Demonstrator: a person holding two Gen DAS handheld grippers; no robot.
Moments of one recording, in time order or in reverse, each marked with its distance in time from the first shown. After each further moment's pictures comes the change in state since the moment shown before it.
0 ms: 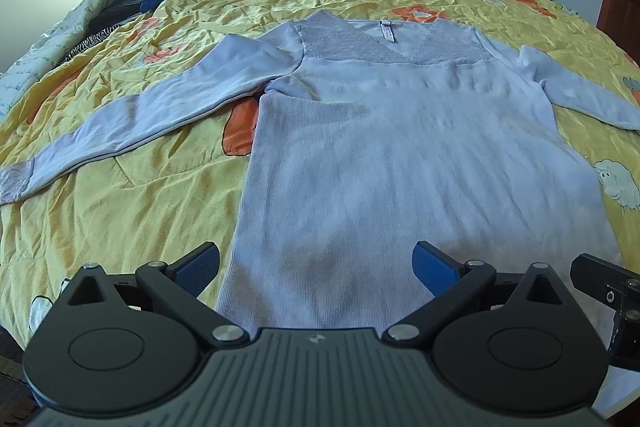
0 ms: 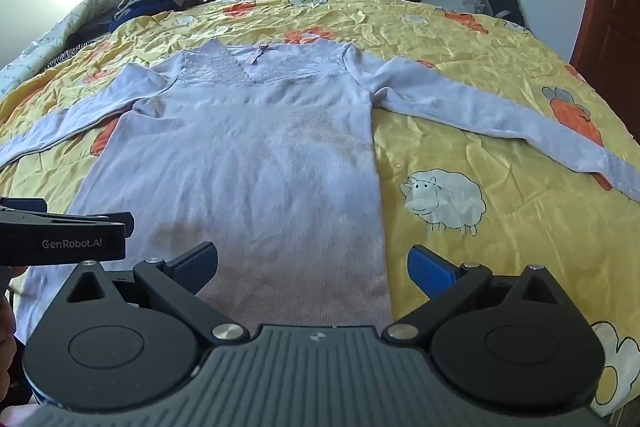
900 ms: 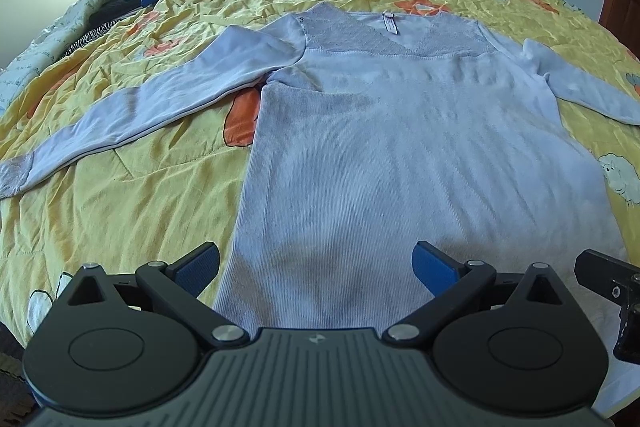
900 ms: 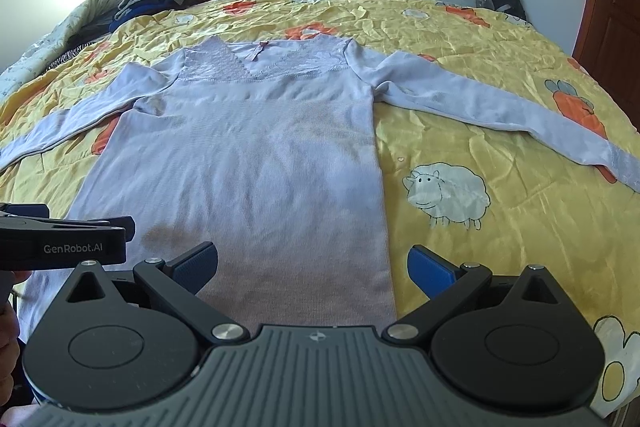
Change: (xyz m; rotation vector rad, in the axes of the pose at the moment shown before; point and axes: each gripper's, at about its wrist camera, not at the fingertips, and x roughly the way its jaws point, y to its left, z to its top) left arm 0.005 0.003 -0.005 0.001 0.012 -0.002; right arm -0.001 0.002 -0.002 0.013 0.008 0.008
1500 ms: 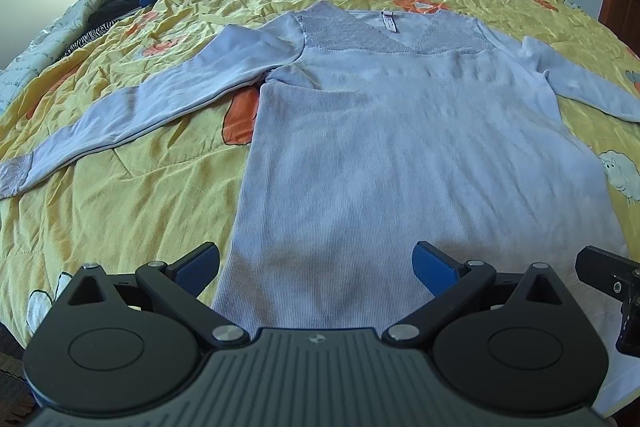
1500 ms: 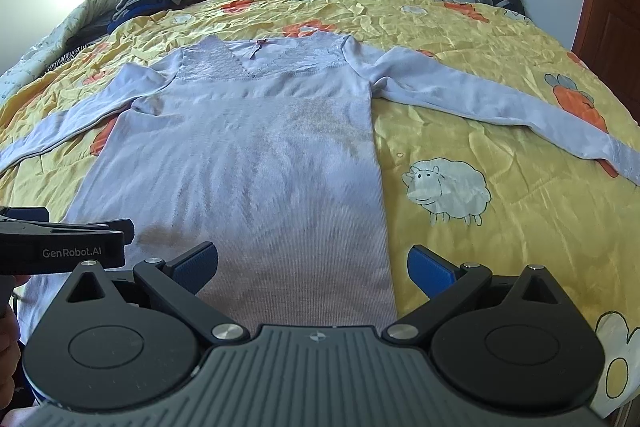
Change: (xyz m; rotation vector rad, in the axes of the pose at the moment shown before) left arm 0.000 -0.001 -0.001 0.001 -0.001 0.001; right arm 0.003 -0.002 -0.001 0.013 0.004 0.003
